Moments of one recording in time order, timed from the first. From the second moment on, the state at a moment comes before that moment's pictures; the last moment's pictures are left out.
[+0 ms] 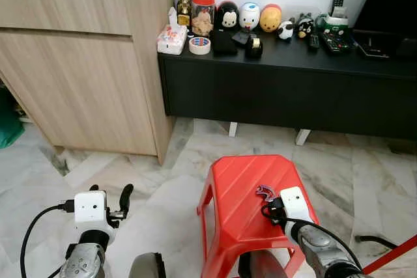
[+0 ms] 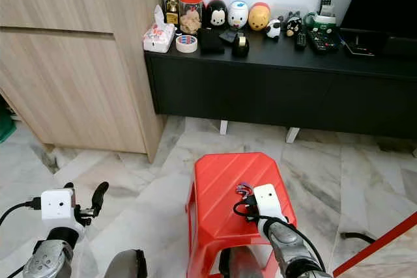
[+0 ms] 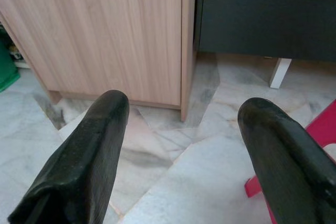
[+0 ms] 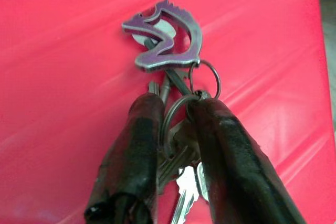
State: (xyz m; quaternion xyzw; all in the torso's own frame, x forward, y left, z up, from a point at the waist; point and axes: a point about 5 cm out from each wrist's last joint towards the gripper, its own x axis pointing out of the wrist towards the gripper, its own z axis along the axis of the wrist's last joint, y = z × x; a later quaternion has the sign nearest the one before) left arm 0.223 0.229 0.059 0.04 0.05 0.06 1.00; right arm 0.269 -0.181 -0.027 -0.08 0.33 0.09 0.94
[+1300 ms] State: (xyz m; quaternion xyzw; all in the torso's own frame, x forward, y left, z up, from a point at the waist) left arm 0.243 0.246 0.059 0.05 0.05 0.09 0.99; right arm 0.346 -0.142 0.092 0.28 0.04 0.06 0.96
